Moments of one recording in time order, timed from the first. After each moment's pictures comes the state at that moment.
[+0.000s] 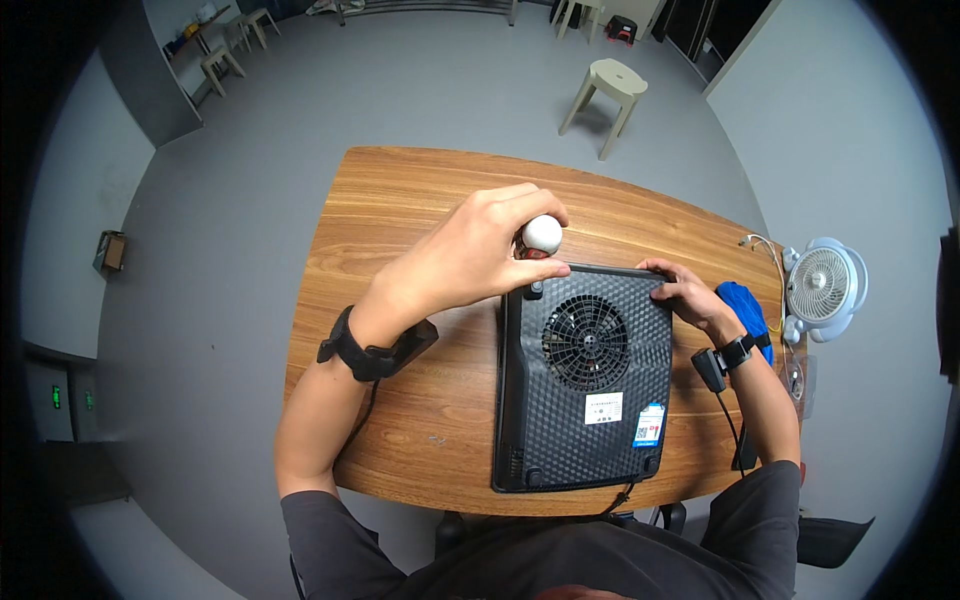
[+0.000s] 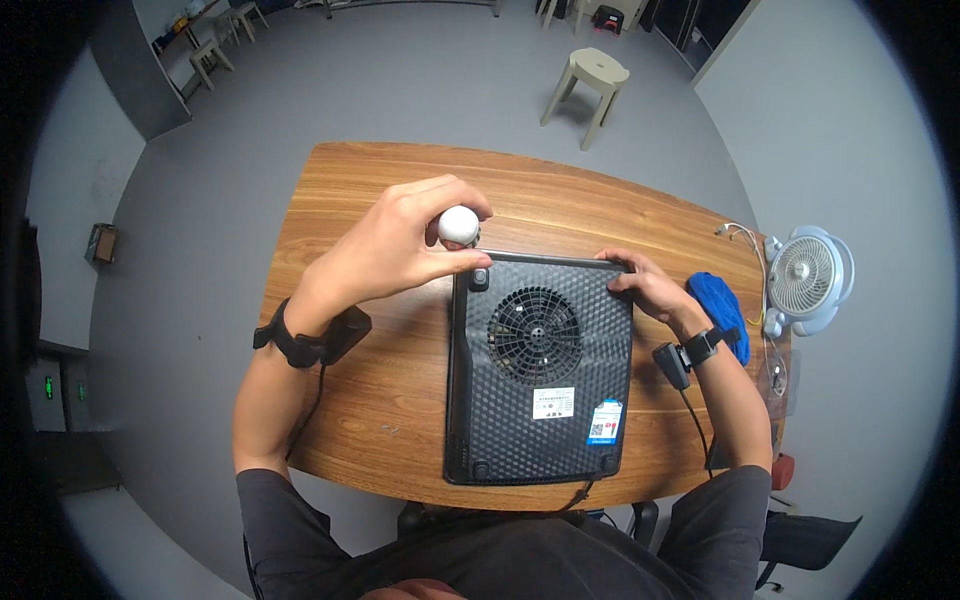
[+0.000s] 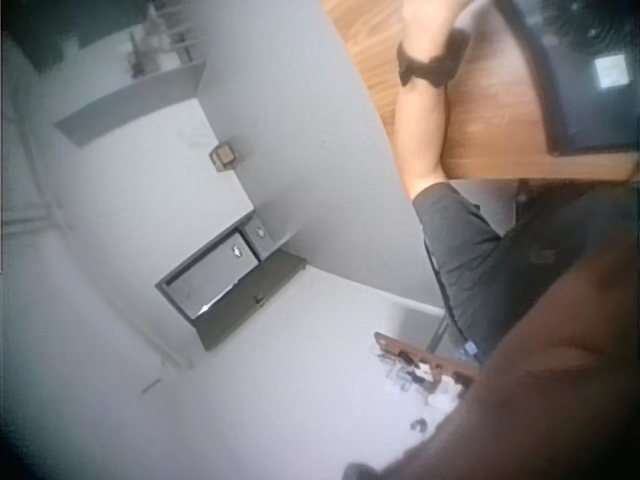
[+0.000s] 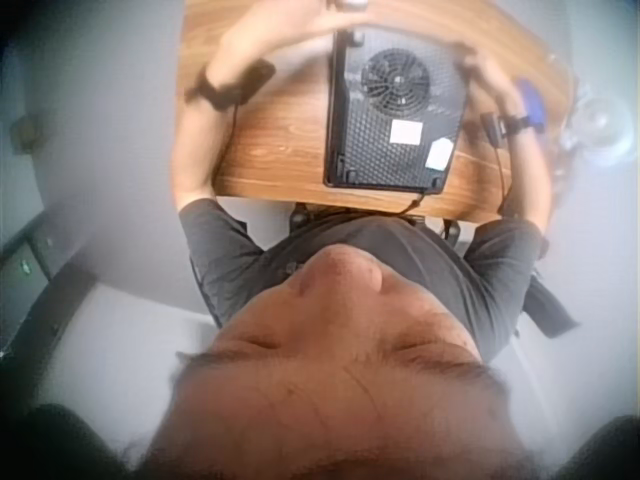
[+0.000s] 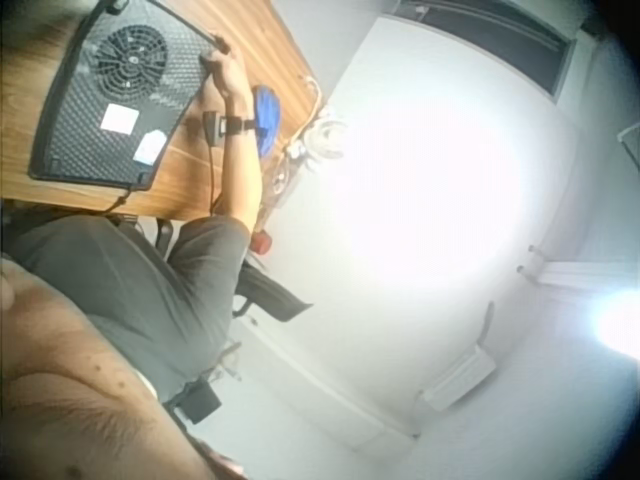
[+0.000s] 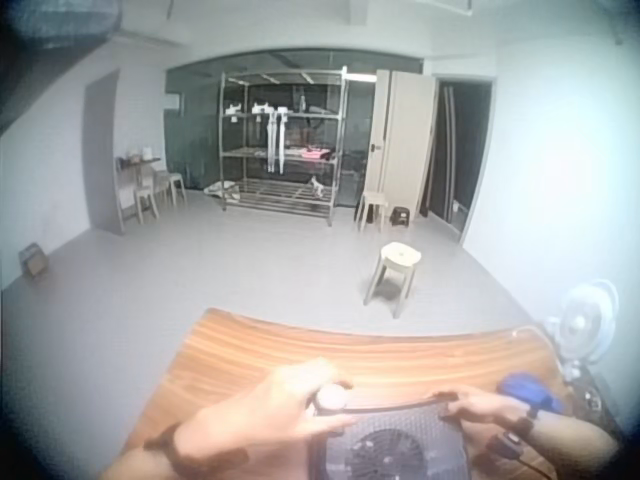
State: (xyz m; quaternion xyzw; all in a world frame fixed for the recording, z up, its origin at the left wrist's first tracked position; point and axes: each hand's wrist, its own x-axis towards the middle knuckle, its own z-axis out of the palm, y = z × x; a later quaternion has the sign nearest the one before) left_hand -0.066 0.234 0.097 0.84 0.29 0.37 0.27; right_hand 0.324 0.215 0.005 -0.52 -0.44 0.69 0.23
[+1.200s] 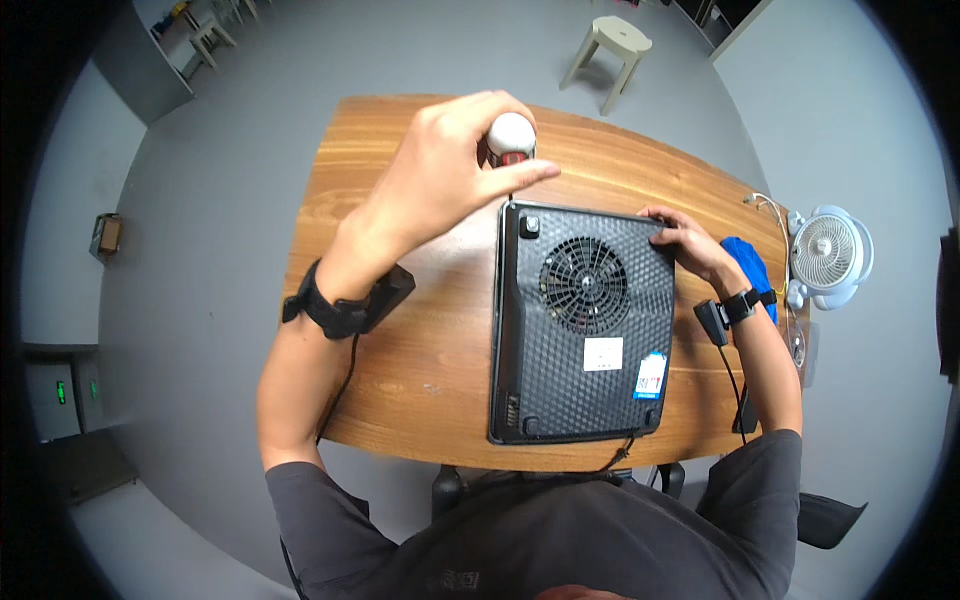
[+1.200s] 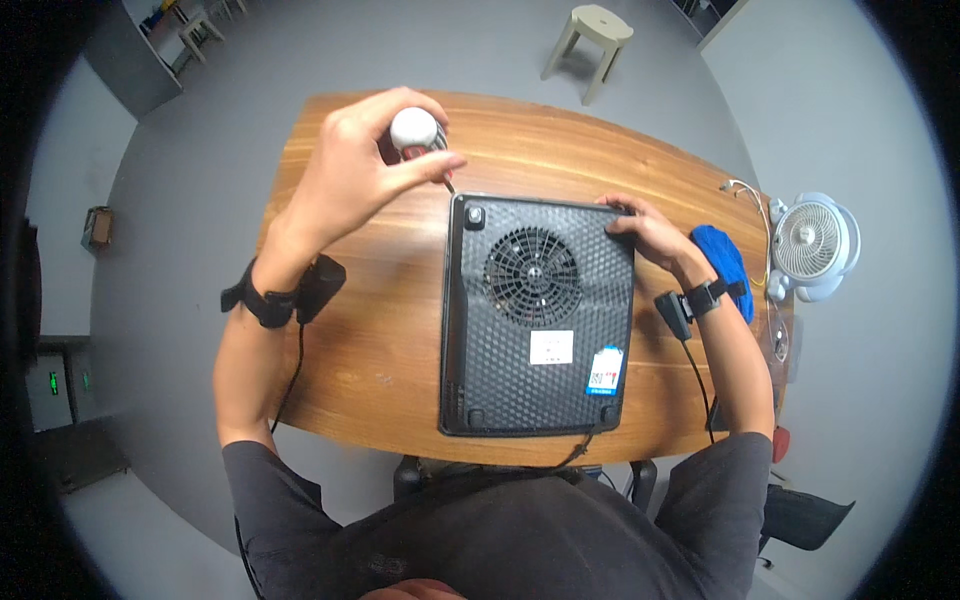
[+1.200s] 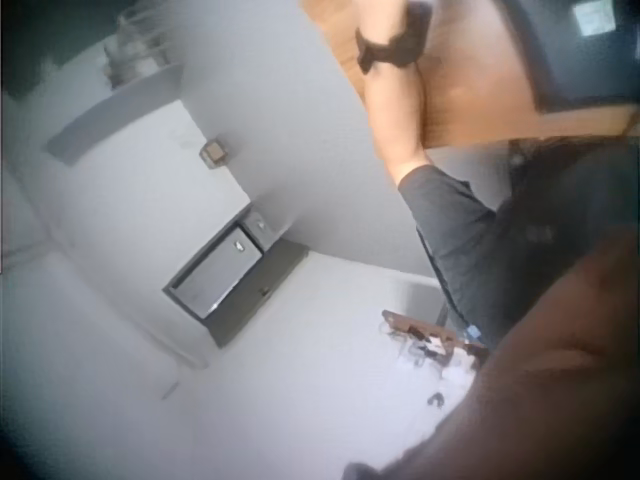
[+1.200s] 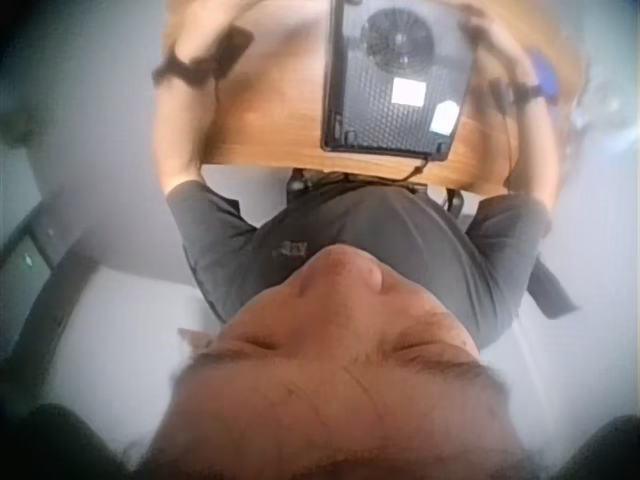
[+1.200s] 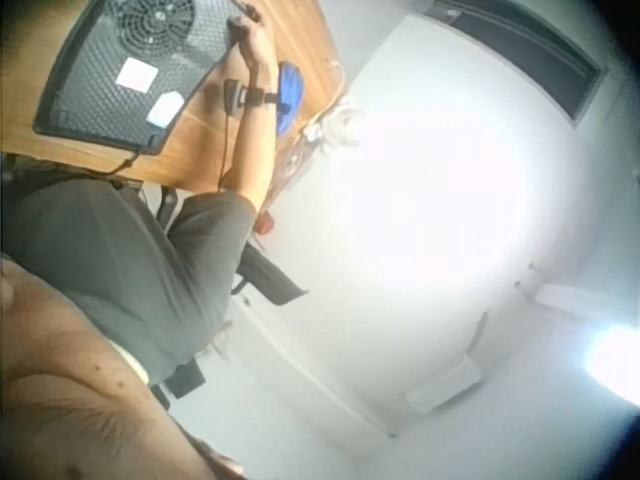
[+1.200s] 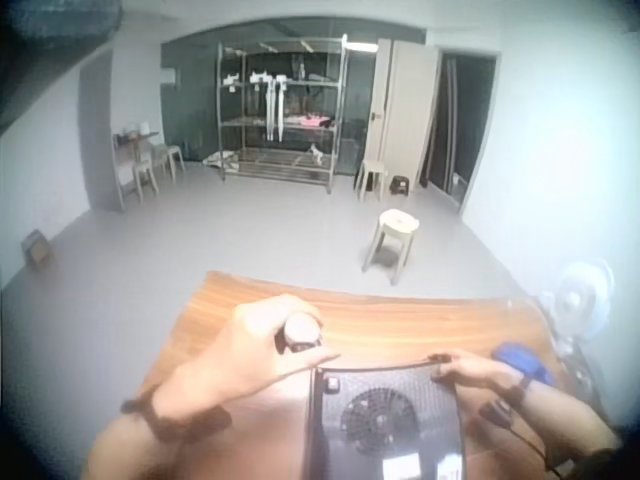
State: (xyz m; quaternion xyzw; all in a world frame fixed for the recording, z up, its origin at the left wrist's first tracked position) left_hand -0.077 0.218 0.114 0.81 0.36 0.40 0.24; right_hand 0.332 0.215 -0.007 -0.53 -0.45 0.68 0.23
